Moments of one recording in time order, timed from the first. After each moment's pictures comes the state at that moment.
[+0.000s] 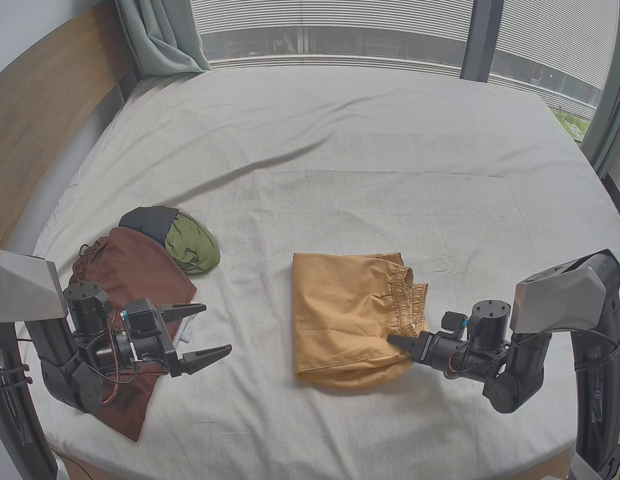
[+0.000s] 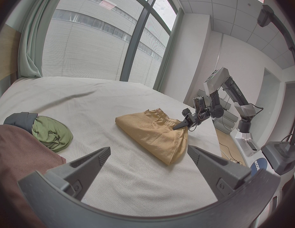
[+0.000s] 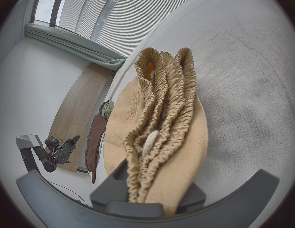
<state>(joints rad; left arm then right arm) -0.07 2.18 -0.34 -1.55 -0.89 0.19 0.35 2.45 -0.54 -1.55 0.41 0.67</state>
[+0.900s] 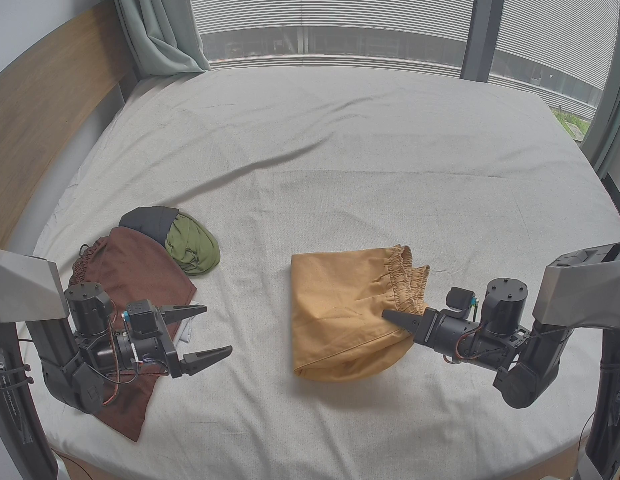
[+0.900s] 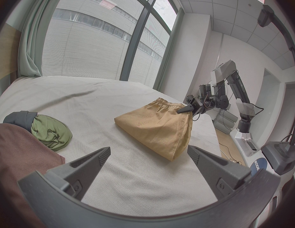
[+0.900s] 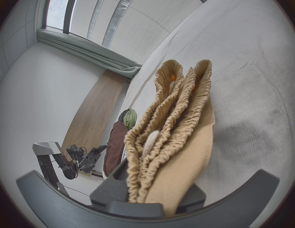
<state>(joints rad) -0.07 2.18 -0.34 -1.55 -0.89 0.19 0.41 2.26 -0.50 -1.55 0.41 0.73</state>
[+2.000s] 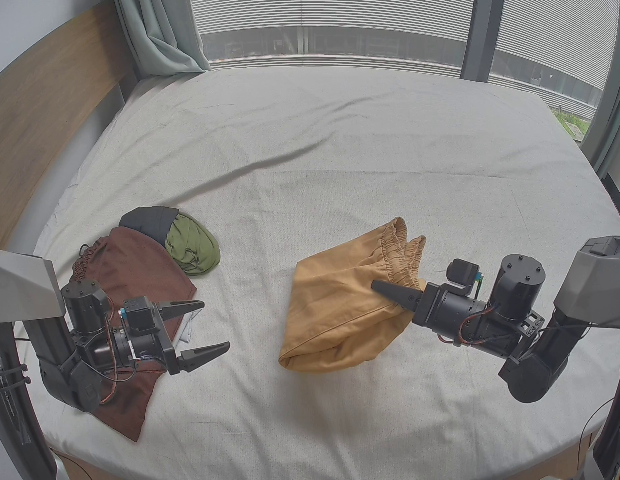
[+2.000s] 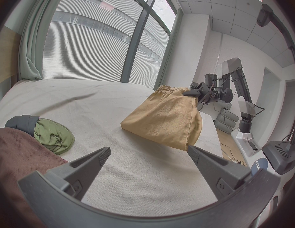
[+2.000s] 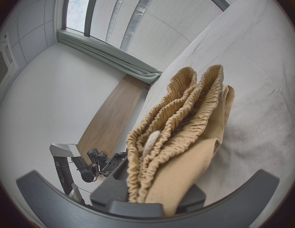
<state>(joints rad) -0.06 2.16 -0.34 -1.55 -0.89 0.19 0.48 2.12 -0.53 -1.54 0.43 0.74</state>
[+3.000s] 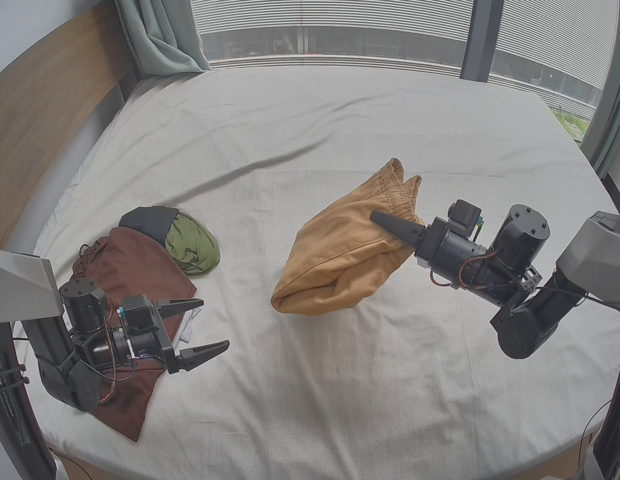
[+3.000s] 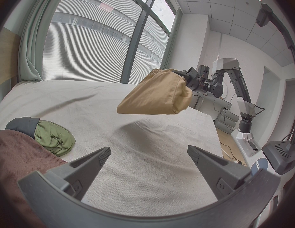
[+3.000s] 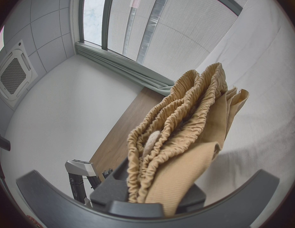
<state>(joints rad) -0.06 2.15 -0.34 -1.55 -0.89 0.19 0.41 2.13 -0.81 -1.53 0.56 0.84</state>
